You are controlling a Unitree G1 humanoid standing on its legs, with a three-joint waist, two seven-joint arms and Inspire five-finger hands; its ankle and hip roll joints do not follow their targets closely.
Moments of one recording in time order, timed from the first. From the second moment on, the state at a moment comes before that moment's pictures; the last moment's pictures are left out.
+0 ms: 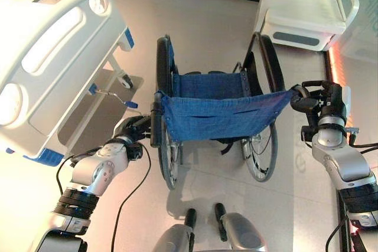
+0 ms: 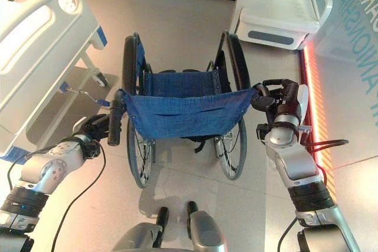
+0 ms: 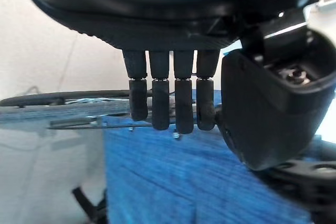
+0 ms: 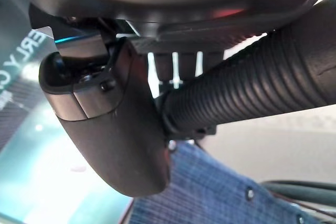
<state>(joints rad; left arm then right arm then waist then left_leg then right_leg) -0.30 0.69 -0.12 0.01 -0.79 0.59 0.40 -0.37 -0.67 0.11 -0.06 0.37 0.54 -0.61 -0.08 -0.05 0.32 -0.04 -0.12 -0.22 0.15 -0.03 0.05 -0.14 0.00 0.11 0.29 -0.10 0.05</state>
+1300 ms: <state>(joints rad) -0.23 0.68 -0.06 -0.20 -0.77 0.51 0.31 -0.27 -0.62 0.09 -0.04 0.32 0.54 -0.61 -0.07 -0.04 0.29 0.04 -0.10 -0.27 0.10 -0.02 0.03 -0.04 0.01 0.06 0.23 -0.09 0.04</state>
